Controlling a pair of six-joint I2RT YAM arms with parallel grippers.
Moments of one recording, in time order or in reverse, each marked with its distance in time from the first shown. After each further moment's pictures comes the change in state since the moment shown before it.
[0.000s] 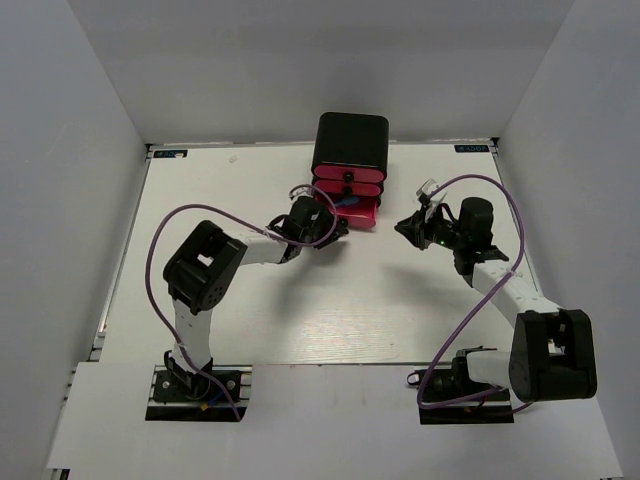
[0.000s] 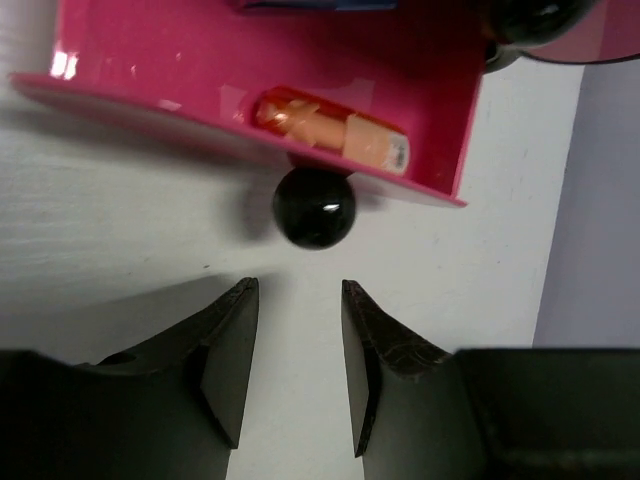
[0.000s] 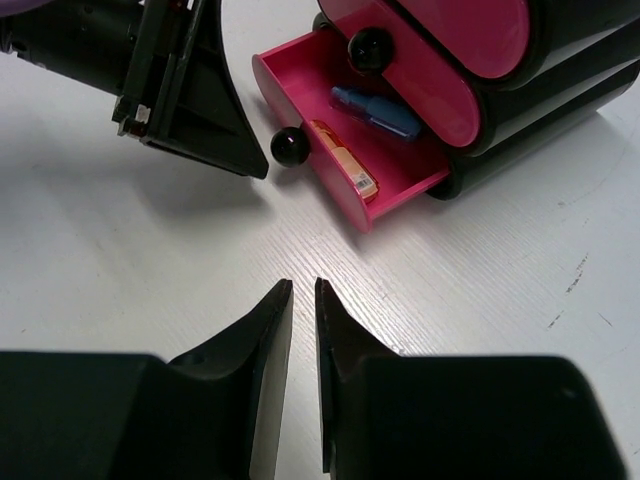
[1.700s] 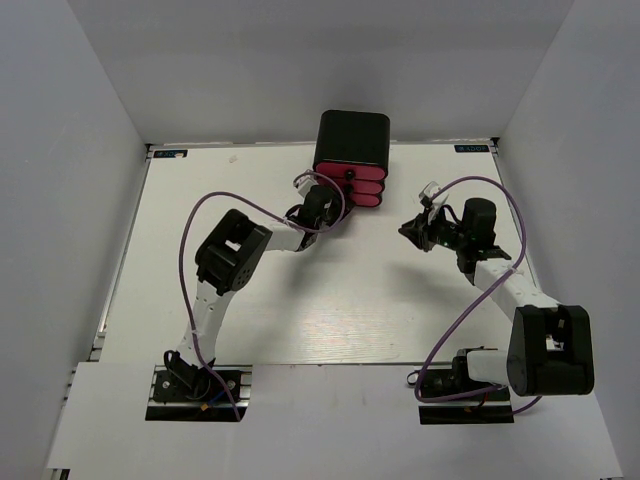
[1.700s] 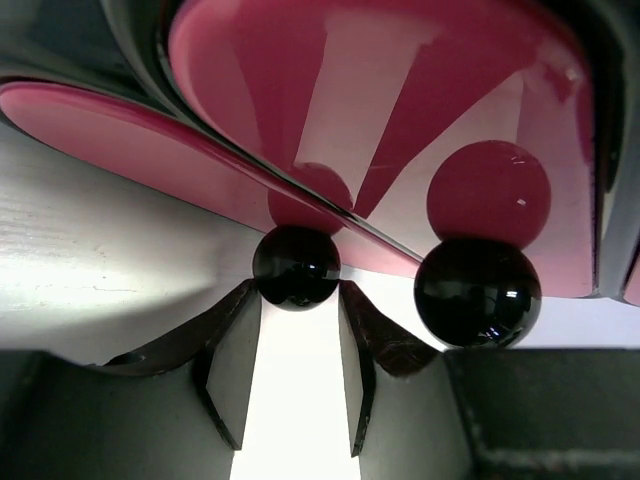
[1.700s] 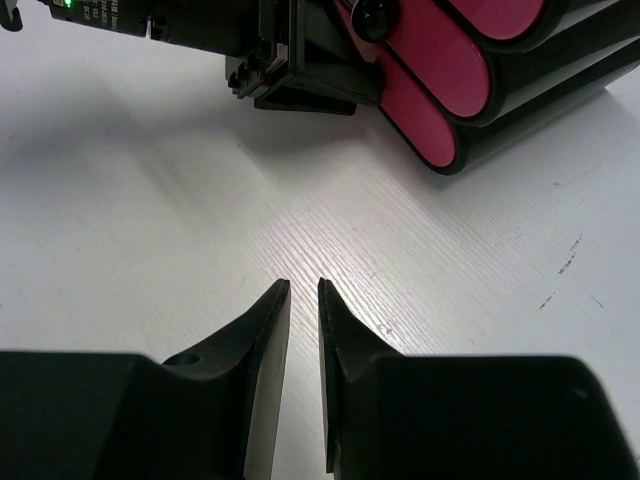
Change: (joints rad) left arm 0.010 0.278 0.285 0.174 -0.176 -0.130; right arm -0.041 0.026 0.000 -0.033 -0.032 -0.071
